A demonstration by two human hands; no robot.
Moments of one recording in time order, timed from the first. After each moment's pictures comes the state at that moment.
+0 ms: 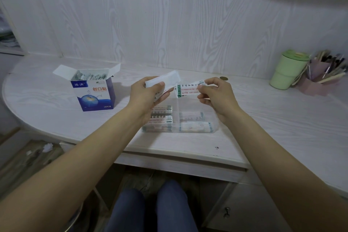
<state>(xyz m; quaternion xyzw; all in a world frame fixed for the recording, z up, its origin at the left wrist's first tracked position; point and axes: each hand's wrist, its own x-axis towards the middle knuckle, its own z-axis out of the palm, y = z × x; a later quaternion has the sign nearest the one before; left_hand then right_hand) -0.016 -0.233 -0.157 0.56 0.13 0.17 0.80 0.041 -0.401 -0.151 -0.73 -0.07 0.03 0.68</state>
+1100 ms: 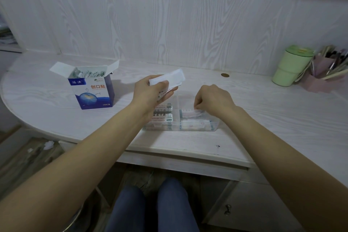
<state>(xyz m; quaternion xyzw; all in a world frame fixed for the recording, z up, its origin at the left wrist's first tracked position) -0.014 -0.240 -0.156 0.57 0.13 0.14 0.80 0.063 -0.394 -0.162 -0.97 -0.22 0.00 0.07</state>
